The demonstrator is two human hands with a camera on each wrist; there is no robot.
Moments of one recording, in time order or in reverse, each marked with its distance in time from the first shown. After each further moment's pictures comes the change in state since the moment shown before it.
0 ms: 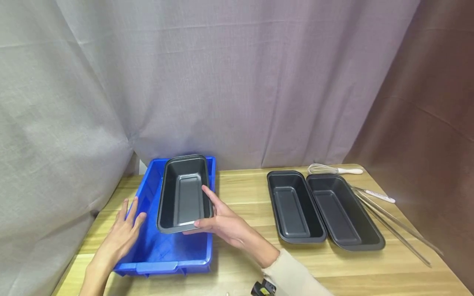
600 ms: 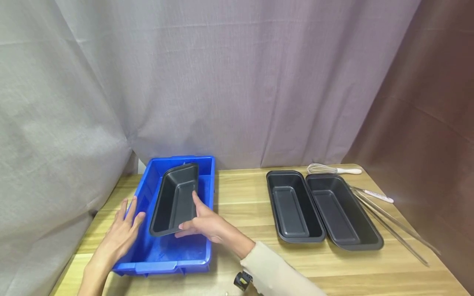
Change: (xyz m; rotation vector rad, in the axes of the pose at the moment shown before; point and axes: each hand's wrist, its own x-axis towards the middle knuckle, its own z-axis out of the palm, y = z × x) left_hand 0.001 -0.001 -0.001 -0.004 -0.027 -0.008; right_hand 0.044 0.020 0.020 -0.093 0.065 0.095
